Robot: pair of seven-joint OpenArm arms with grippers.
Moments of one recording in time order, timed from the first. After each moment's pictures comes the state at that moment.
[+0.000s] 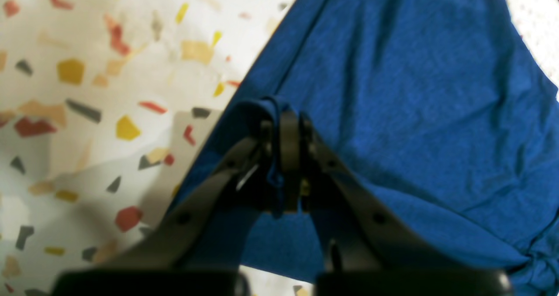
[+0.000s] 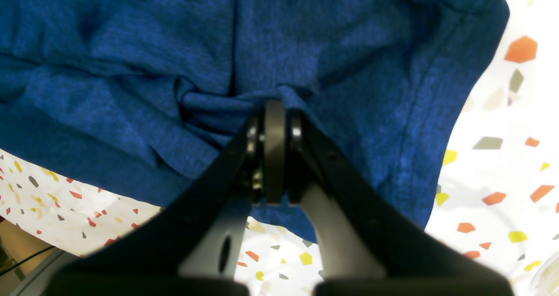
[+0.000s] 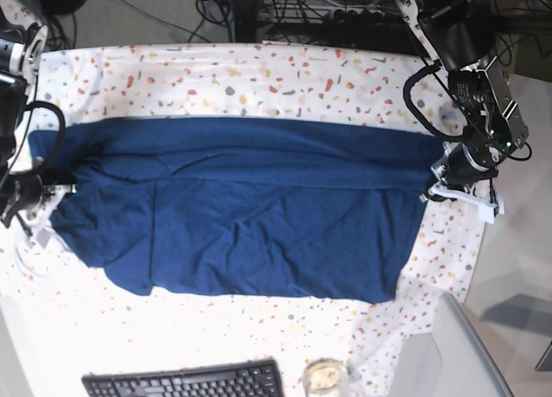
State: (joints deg) left arm -4.6 -6.7 -35.4 73.3 -22.9 -16.3 49.2; right arm 19.0 20.5 18.3 48.4 18.4 34.9 -63.4
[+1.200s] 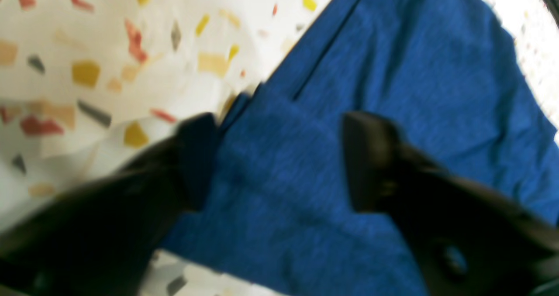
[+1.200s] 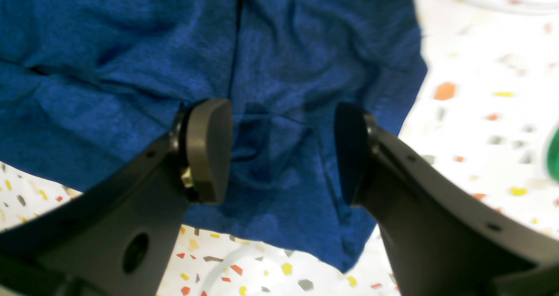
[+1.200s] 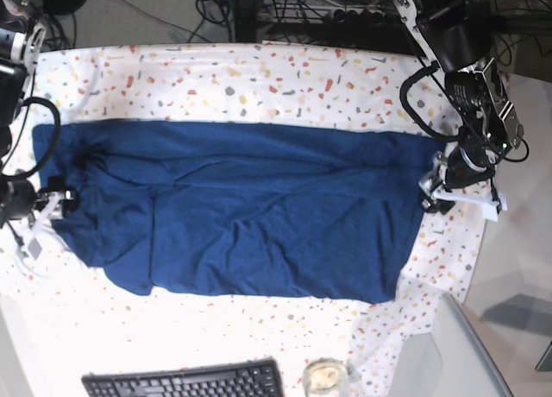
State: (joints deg) left arm -5.7 -6.4 -35.0 71.4 -23.4 -11.8 44.9; right arm 14.8 20.5 18.8 59.7 18.6 34.9 -60.5
